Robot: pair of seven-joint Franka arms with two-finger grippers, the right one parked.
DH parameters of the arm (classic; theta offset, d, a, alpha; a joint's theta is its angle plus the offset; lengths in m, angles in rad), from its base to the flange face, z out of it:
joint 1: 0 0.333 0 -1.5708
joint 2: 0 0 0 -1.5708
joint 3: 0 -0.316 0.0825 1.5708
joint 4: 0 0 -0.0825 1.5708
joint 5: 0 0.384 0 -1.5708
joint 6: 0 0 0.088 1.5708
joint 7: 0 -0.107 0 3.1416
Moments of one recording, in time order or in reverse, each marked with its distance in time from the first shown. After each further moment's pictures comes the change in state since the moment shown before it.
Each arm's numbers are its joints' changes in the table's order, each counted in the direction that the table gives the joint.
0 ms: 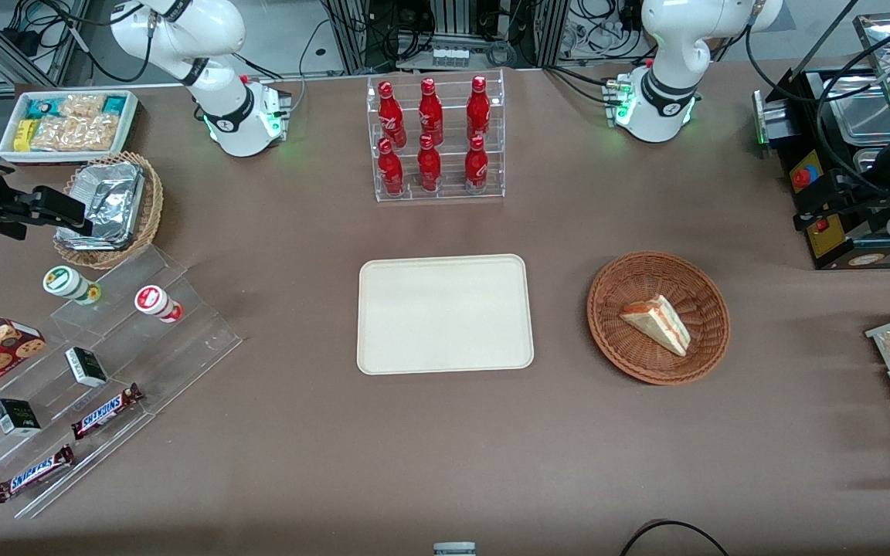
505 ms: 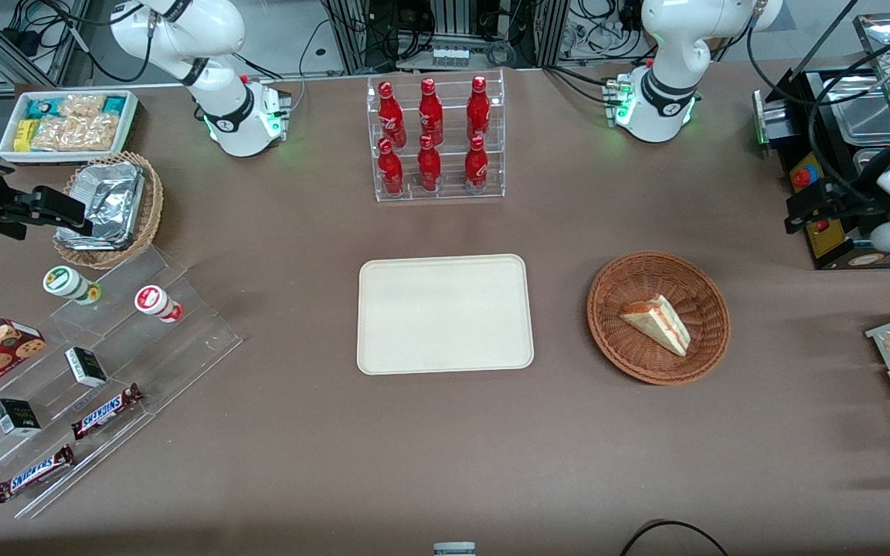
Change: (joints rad) arm 0.000 0.030 0.001 0.037 0.001 0.005 -0.004
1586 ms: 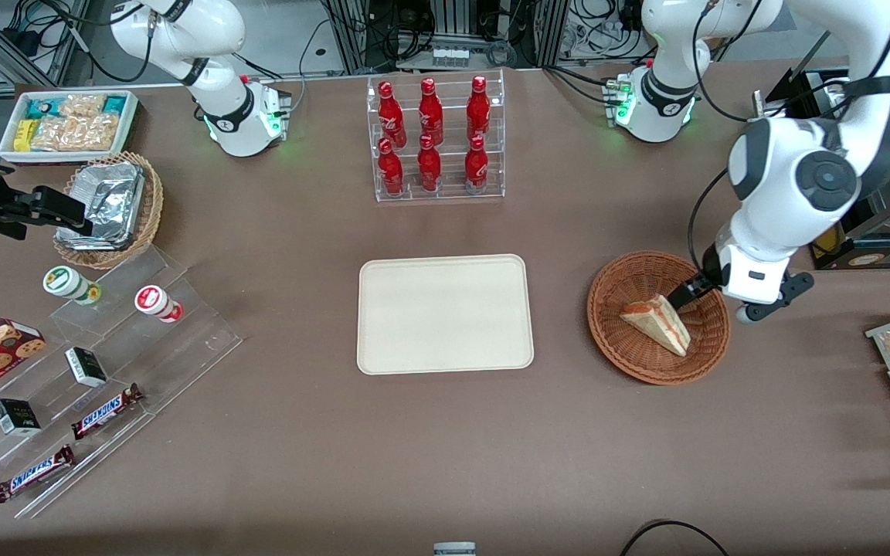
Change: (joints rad) arm -0.004 0.012 0.118 0.653 0.005 -0.801 0.785
